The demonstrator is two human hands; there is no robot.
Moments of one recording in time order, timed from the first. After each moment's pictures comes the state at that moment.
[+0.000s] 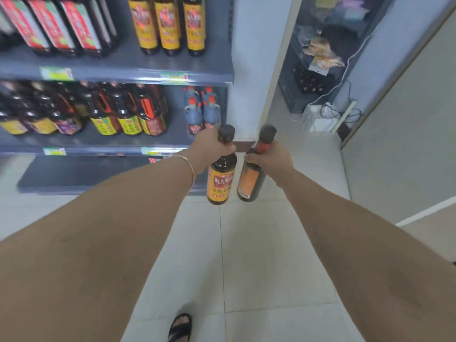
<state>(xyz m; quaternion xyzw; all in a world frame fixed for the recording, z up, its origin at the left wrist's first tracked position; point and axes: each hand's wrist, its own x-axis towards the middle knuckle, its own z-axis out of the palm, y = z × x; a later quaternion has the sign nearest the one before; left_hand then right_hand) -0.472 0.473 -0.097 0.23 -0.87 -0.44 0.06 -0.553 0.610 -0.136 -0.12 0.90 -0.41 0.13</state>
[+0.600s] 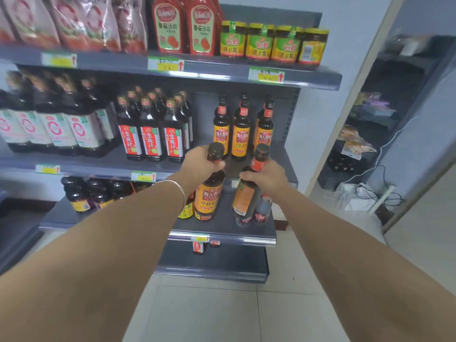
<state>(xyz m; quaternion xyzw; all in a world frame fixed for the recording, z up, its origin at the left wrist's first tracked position) -0.480 0.191 0.059 0.27 -0.84 -0.43 0.19 -0.596 0.320 0.018 -0.24 0.86 -0.45 0.08</state>
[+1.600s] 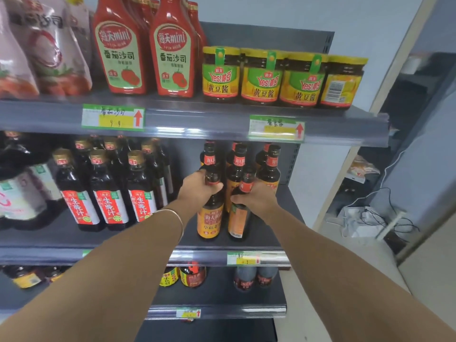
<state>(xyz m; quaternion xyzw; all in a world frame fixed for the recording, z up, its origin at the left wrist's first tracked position) -0.684 0.066 0.048 0.27 -0.82 -0.47 0.17 -0.792 0.186 0.006 -0.25 0.87 -0.42 0.10</state>
